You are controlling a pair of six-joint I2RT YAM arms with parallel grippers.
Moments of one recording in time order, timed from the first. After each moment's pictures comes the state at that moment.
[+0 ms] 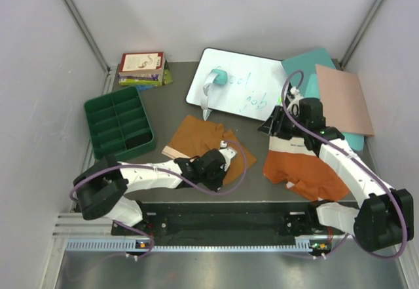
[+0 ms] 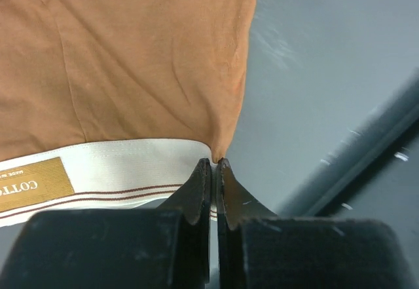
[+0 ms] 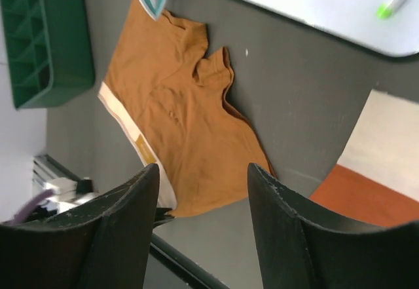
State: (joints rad) left arm -1.05 1.48 0.71 -0.15 -0.01 -0.33; right arm 0.23 1.15 0.84 -0.29 -0.43 0.52
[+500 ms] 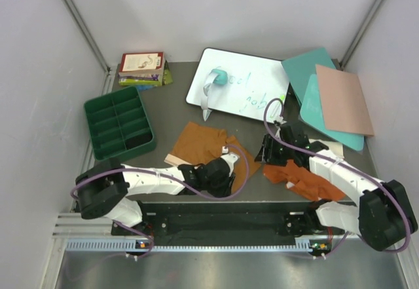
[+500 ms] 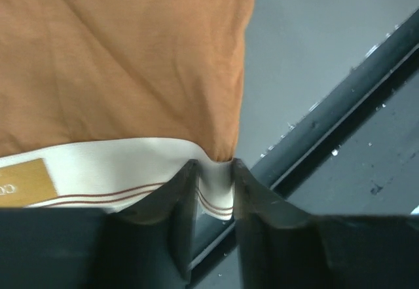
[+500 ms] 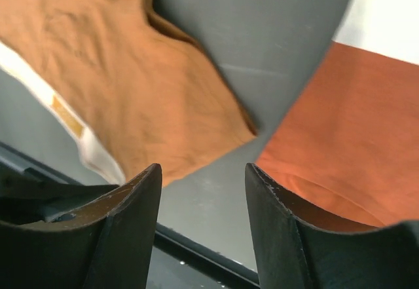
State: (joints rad) left arm -1.15 1.47 0.67 -0.09 0.00 -0.56; right arm 0.43 1.15 0.61 -0.36 -0.26 0.57
